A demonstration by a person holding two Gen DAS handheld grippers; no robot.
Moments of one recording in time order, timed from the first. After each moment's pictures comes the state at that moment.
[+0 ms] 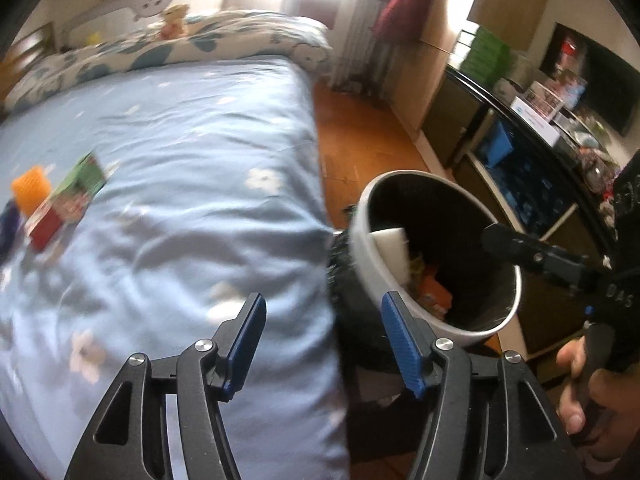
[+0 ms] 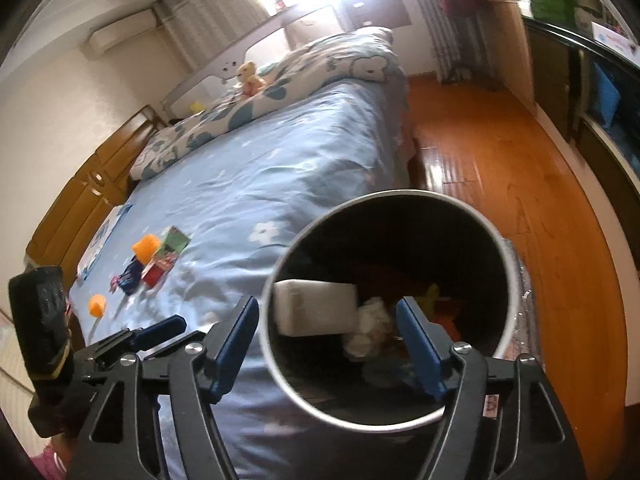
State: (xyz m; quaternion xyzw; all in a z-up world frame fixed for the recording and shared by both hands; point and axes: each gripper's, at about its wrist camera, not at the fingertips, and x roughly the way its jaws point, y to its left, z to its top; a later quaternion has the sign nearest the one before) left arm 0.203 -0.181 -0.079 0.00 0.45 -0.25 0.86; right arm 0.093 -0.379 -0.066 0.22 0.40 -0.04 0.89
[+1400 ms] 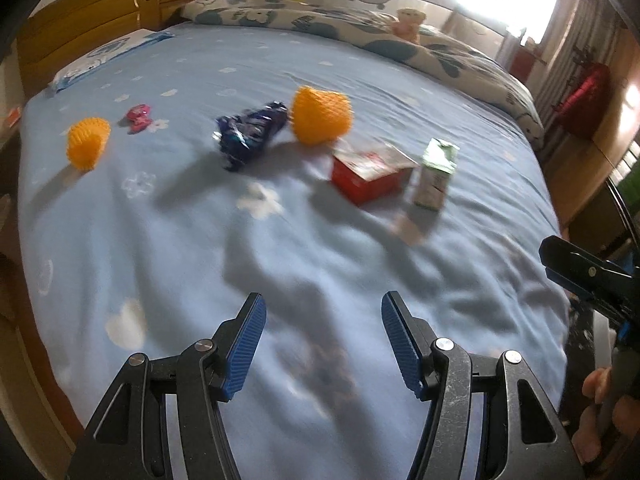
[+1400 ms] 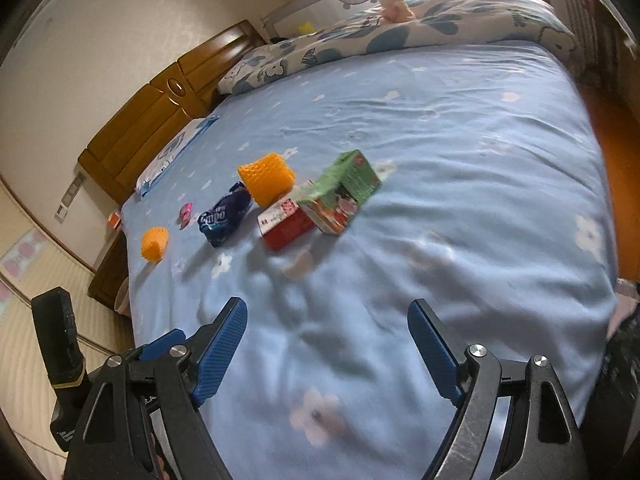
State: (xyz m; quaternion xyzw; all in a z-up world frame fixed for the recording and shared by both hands) left arm 0.248 0.076 -0.105 -0.11 0.46 0.01 0.88; right arm 0.273 -0.133 -0.113 0.17 0.47 0.14 0.86
